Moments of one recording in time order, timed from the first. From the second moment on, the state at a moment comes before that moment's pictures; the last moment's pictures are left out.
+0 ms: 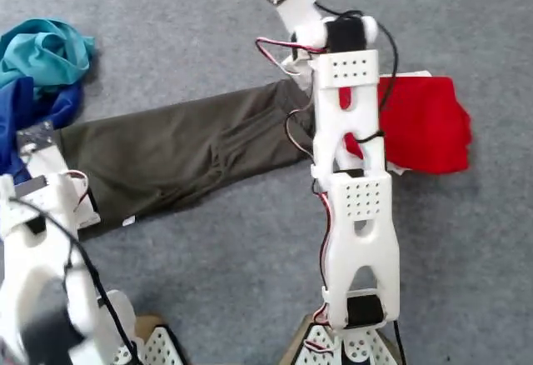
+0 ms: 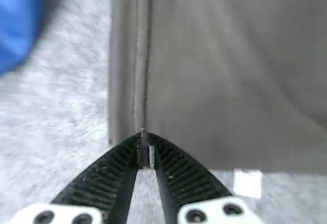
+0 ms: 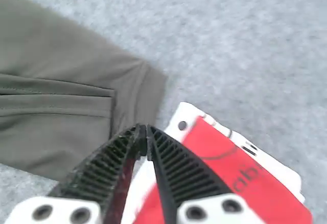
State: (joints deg) left arm -32.4 -28.3 53.3 56.8 -4.2; right arm -7.3 51.5 -82.6 100.8 33.1
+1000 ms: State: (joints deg) left arm -44.5 8.9 5.3 79.7 -17.1; right arm 13.6 -40.3 37.4 92.7 36.9
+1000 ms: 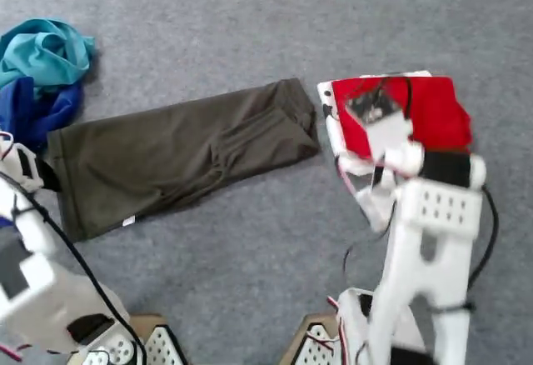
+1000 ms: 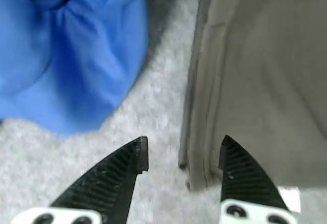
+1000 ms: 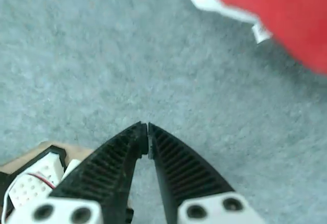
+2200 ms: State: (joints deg) left arm -37.4 24.2 0.8 74.9 -12.9; right arm 16.4 -71.9 48.9 96.6 39.7
